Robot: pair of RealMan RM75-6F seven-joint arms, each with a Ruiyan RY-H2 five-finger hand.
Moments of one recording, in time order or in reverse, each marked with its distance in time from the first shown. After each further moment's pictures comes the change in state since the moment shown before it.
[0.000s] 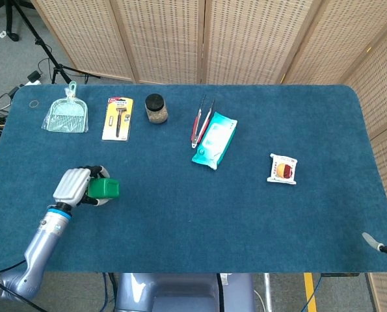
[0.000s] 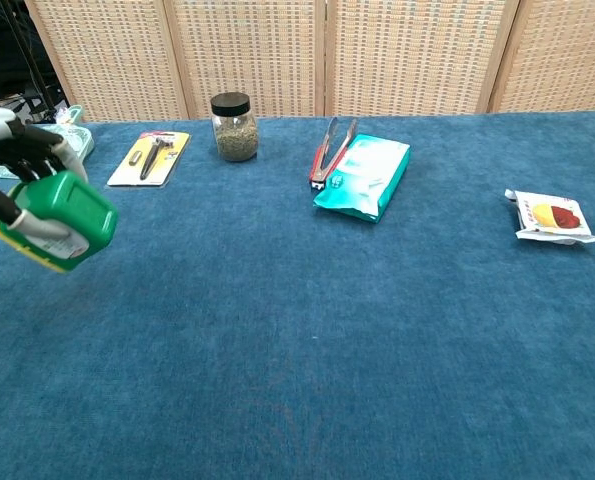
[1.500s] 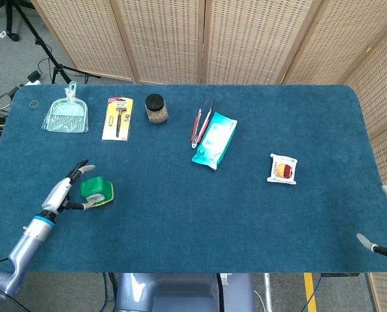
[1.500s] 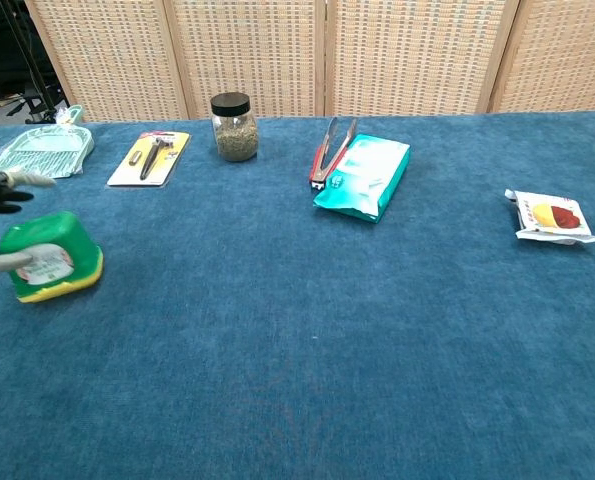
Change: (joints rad) left arm 0.105 -0.189 0.101 0.597 0.365 0.024 -0.864; right arm 0.006 -0.010 -0.008 -0.012 -0.014 -0.009 -0.045
